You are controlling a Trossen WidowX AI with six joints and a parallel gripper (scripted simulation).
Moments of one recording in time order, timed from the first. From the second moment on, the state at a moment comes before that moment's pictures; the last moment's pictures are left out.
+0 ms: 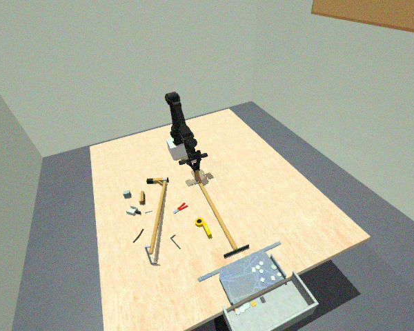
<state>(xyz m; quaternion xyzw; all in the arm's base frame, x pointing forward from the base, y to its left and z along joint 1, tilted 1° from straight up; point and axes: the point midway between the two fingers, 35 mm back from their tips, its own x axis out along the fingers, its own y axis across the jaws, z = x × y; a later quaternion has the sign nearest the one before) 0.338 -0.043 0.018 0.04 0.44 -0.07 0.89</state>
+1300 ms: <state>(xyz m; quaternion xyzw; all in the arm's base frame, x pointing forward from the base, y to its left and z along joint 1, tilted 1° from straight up) 0.354 -0.013 0.018 0.04 0.44 -0.07 0.89</state>
